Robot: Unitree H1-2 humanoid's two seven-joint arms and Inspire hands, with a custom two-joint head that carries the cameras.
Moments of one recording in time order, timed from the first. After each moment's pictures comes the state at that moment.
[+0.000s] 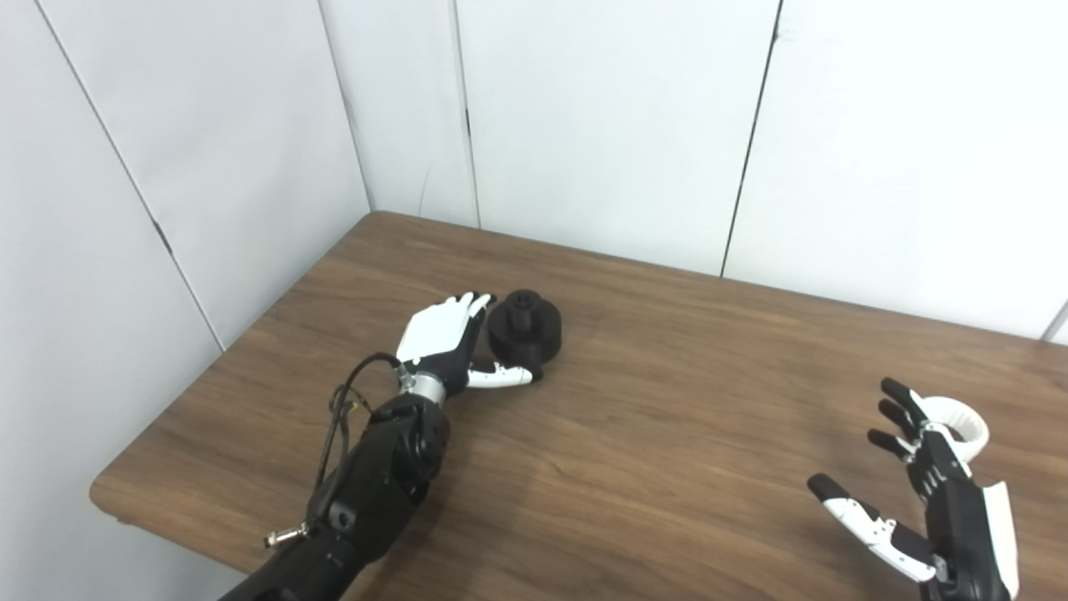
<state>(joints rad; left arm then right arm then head) -0.32 0.39 -0.16 0.29 0.73 0.33 0.07 -0.02 -0.03 0.09 -0.06 -0.26 -0.25 -0.08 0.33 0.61</state>
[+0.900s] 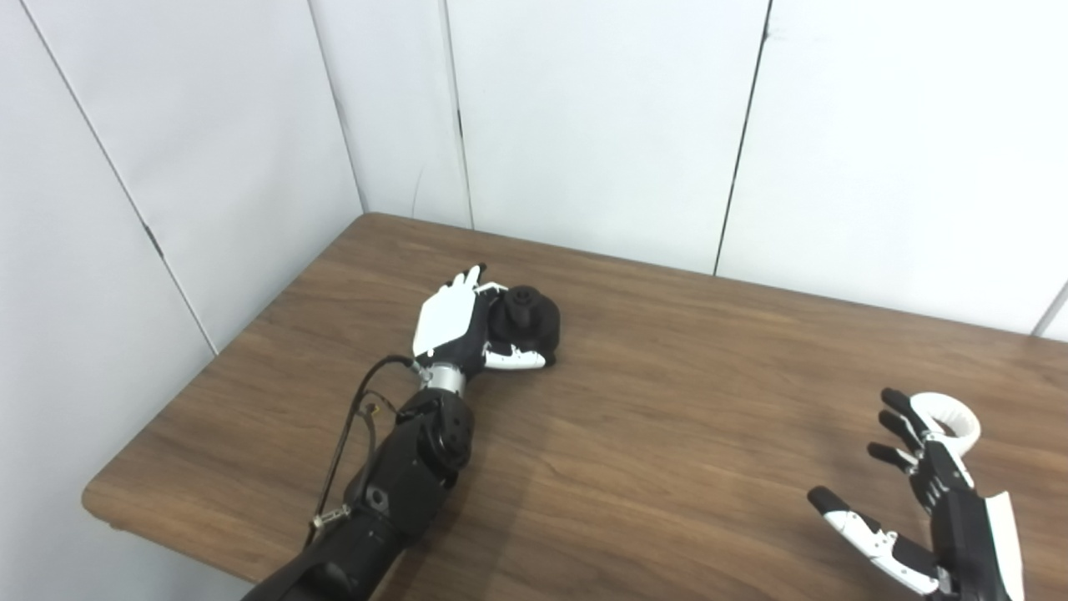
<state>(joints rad) -0.41 0.31 -0.12 0.49 0.61 0.17 0.33 0.01 -0.04 0.09 -0.10 -0.28 -0.23 -0.08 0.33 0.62</state>
